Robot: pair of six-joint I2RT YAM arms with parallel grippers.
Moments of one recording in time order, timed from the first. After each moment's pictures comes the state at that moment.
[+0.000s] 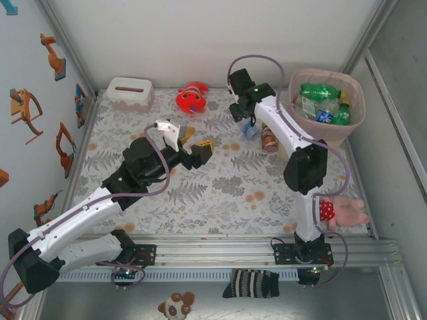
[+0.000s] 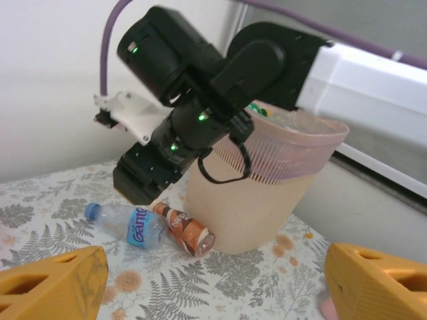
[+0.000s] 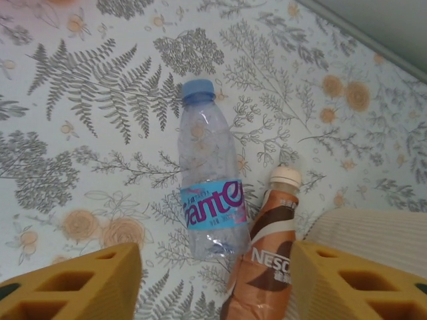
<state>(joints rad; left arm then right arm) -0.87 0.99 0.88 0.06 0.04 -0.26 0.50 2.12 2.11 -1.03 0.30 -0.07</state>
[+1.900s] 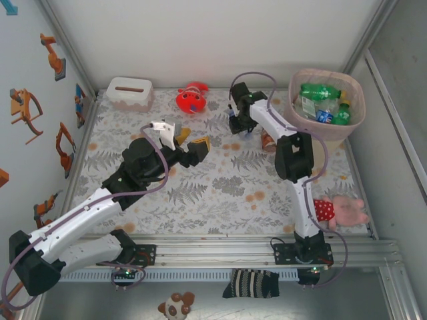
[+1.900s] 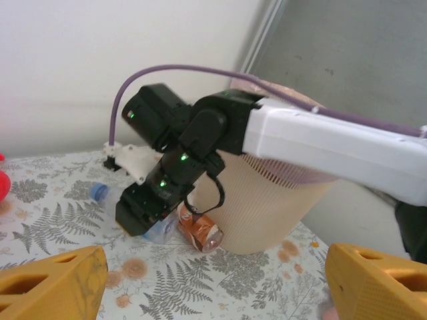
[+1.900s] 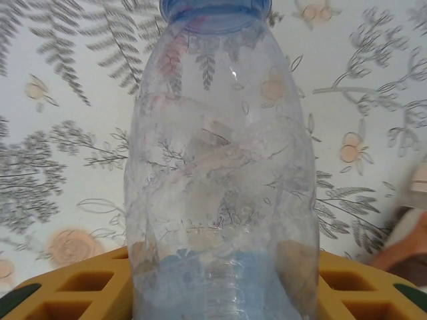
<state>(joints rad) -0.82 0.99 0.84 0.08 0.02 -0.35 0.43 2.33 2.13 -1.02 0.06 -0.01</state>
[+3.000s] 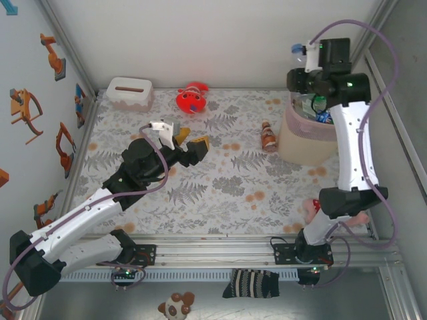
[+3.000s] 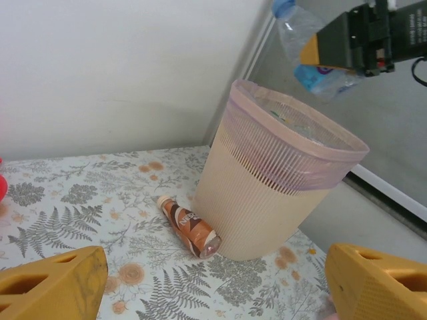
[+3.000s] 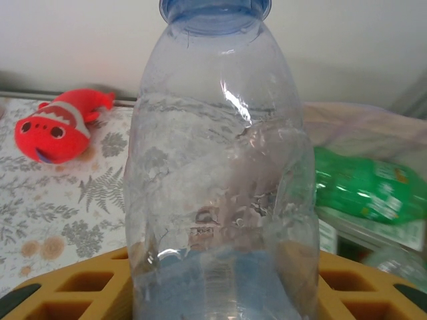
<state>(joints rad) -0.82 0.99 0.82 0.11 0.03 -0.37 0.12 1.67 2.21 -1.17 -0.04 0.01</state>
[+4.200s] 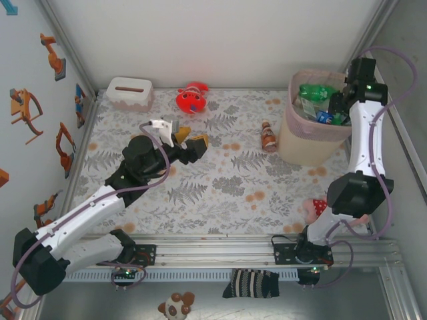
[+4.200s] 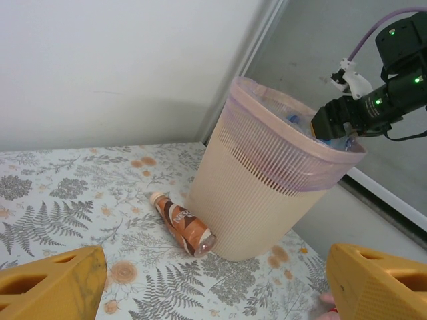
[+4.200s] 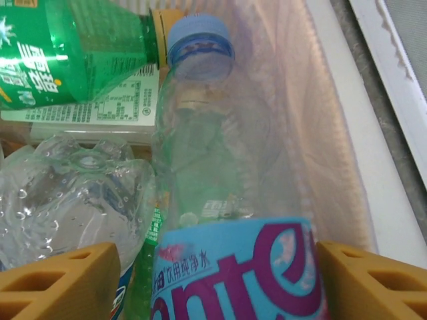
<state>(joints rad) -0.75 1.02 0.79 0.17 0.13 -0.41 -0.19 1.71 1.96 -1.17 0.26 -0.05</state>
